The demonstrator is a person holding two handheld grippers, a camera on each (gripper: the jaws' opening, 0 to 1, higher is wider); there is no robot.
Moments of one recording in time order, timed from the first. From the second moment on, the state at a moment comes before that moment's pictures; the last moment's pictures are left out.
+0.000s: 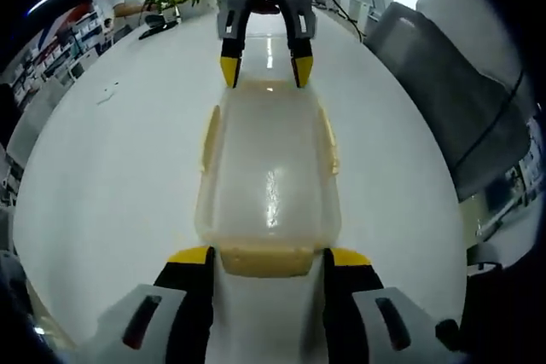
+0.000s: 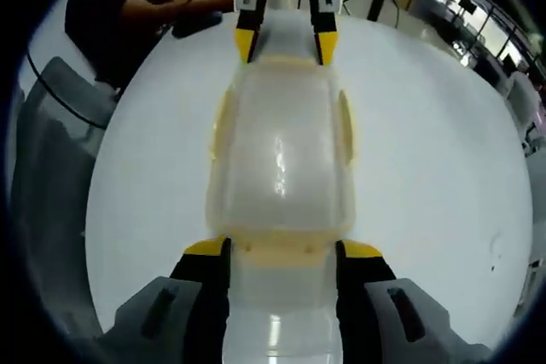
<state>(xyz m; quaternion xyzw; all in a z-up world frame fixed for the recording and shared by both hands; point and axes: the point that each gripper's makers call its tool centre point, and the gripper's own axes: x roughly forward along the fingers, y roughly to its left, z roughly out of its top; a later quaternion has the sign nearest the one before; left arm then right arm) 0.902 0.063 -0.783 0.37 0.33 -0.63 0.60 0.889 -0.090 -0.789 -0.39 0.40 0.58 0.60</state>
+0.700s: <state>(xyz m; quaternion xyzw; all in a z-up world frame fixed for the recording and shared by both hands) 0.904 0.068 -0.784 0.37 0.33 -0.63 0.60 0.885 -0.090 -0.788 -0.40 0.40 0.57 0.59</state>
